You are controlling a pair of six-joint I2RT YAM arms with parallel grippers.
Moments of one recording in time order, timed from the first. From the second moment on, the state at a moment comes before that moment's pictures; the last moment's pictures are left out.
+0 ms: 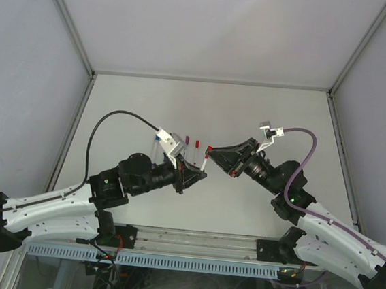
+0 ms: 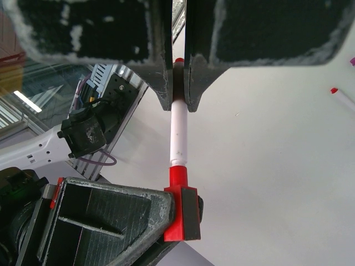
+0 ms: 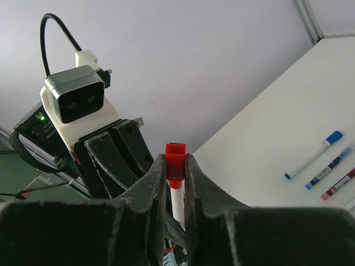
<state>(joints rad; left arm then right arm) -1.14 0.86 0.76 -0.03 -0.08 -0.43 0.82 0.83 0.57 0.50 -0.23 0.78</state>
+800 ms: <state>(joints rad) -1.15 0.83 0.76 -0.11 -0.05 -0.42 0.86 0.82 0.48 0.62 -0.26 0.74</state>
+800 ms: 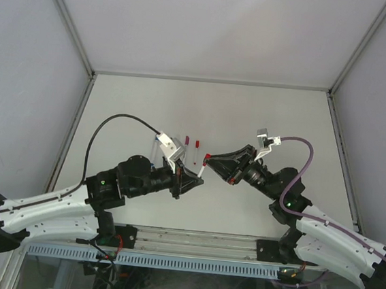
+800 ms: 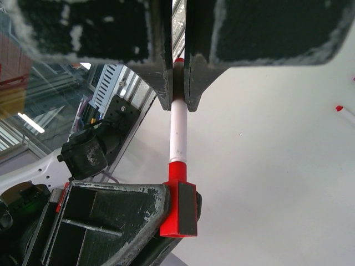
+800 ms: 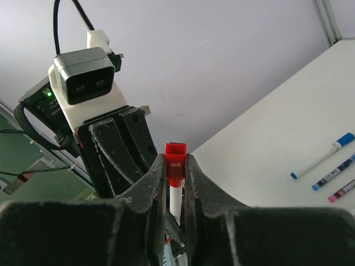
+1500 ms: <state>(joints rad) -1.15 0.82 0.76 -0.17 -0.01 -0.41 0.93 0.78 0.41 0.65 -0.17 0.70</state>
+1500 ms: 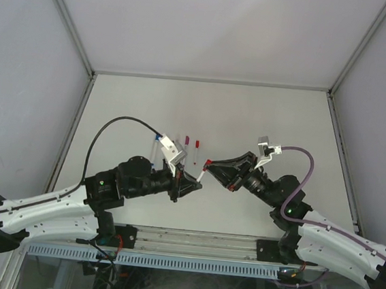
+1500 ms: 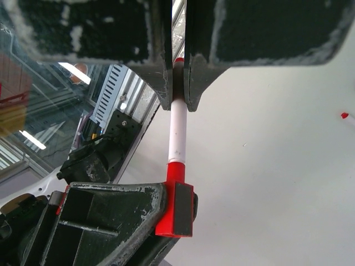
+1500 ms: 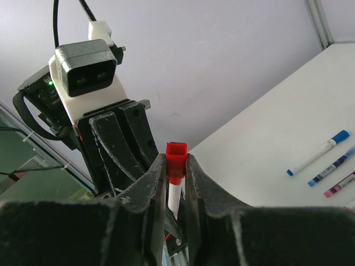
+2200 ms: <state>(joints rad) -1.14 0.80 0.76 0.05 -0.10 -0.41 0.96 0.53 0.49 0.13 -0.12 0.58</state>
